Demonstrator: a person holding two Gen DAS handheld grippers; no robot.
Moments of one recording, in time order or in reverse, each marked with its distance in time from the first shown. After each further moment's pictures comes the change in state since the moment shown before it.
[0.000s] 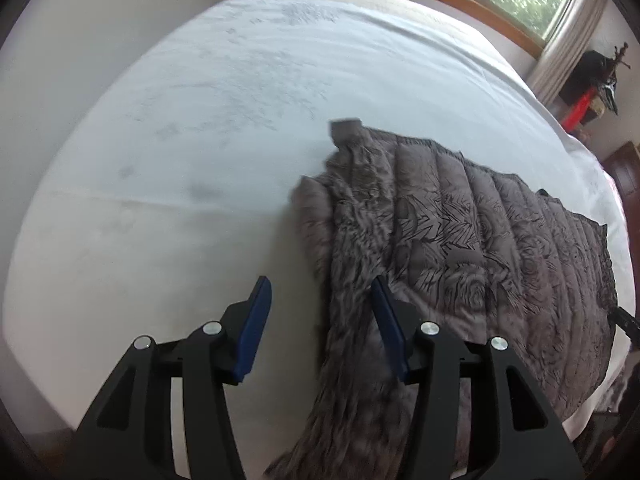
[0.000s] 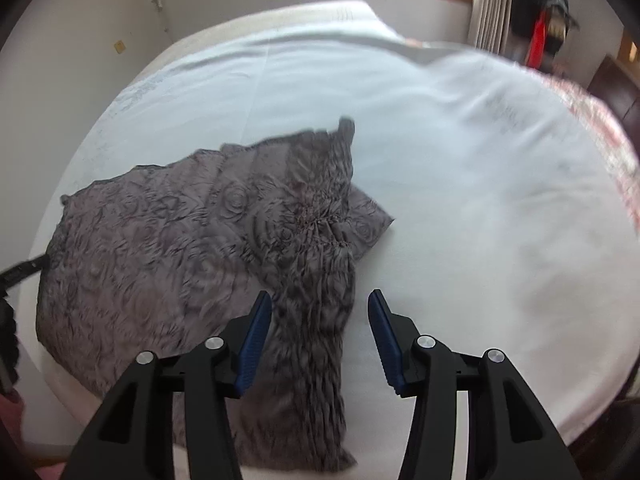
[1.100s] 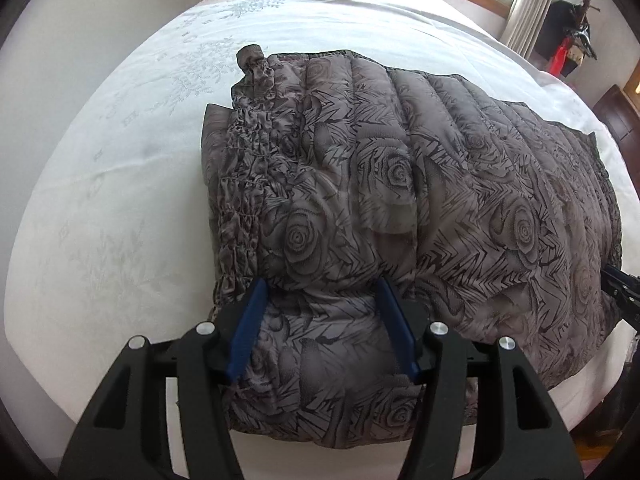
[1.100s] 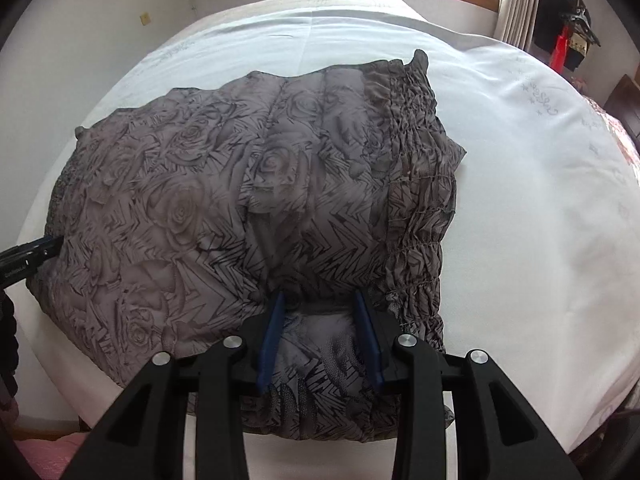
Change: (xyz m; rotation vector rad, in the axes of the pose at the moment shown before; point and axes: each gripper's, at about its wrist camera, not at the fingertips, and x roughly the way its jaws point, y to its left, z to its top) left arm 0.001 -0.061 -0.065 0.164 0.035 -0.002; right arm 0.028 0.043 -0.063 -0.061 0.033 0.023
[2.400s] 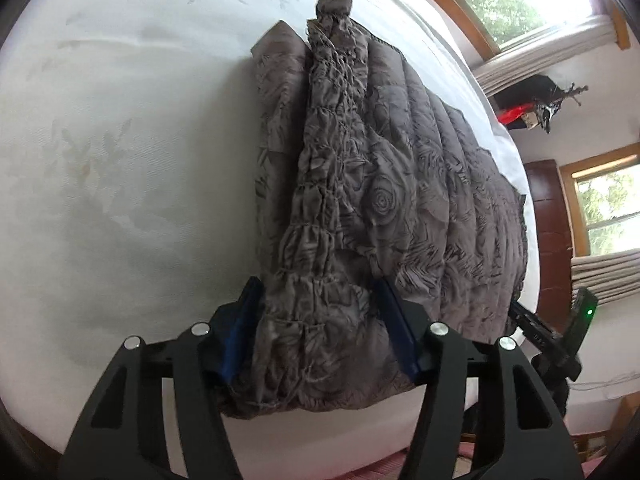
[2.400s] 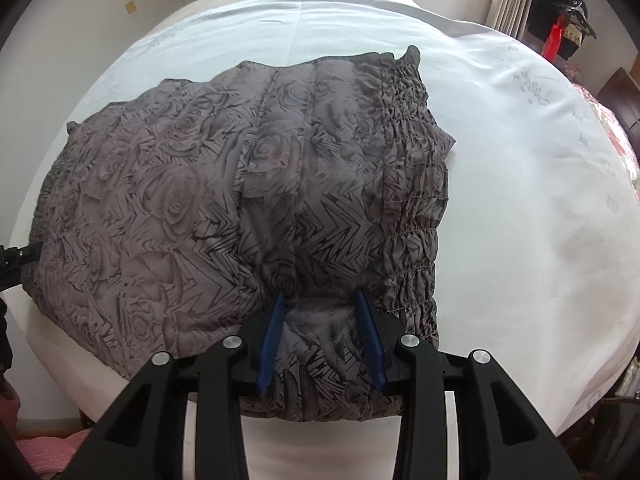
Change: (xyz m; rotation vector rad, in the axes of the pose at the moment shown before) left arm 0.028 0.125 -0.006 -0.267 0.163 -0.469; right arm -0.004 0.003 0.007 0.006 0.072 -0.054
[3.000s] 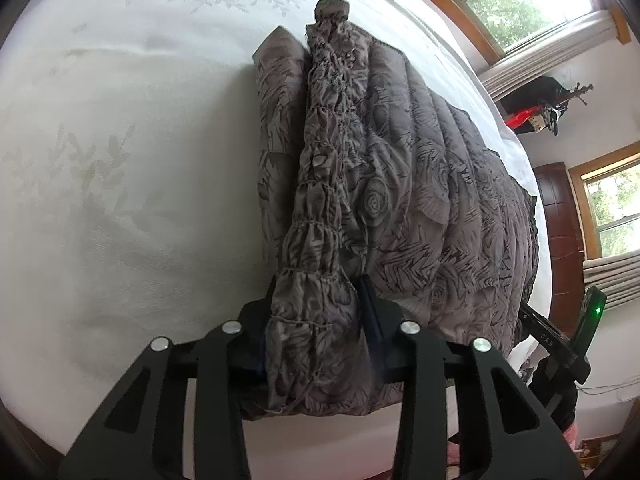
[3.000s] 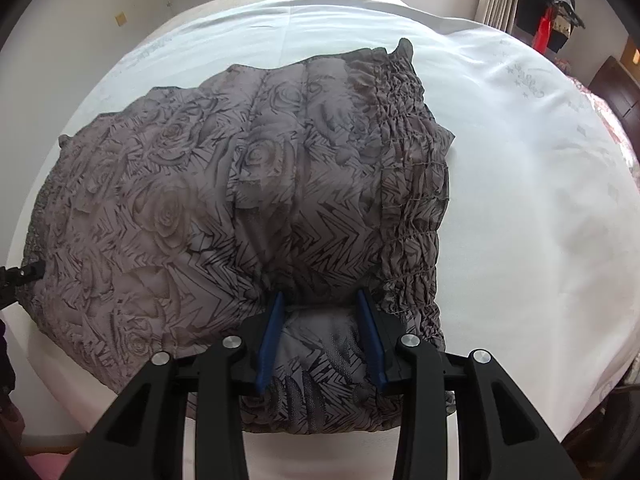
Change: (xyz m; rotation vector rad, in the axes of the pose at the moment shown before) left arm 0.013 -0.024 -0.008 0.006 -0.047 0.050; right arm 0.024 0.000 0.004 0.053 -0.024 0.015
